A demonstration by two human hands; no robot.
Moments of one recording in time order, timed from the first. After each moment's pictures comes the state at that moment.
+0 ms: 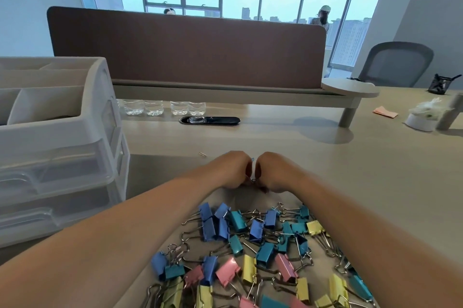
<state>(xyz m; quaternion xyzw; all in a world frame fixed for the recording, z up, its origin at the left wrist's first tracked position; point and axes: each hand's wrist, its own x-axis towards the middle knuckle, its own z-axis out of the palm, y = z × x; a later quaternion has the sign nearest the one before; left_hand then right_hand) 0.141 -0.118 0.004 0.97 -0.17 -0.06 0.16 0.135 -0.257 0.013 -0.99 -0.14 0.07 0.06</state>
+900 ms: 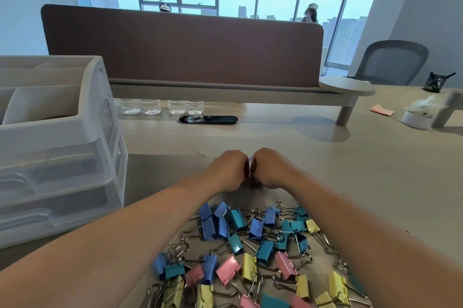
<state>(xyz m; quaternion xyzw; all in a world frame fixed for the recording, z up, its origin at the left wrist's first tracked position) 0.138 -0.119 -0.009 0.97 -0.15 0.00 0.19 0.139 -0.249 0.009 -0.99 -0.11 0.04 0.11</state>
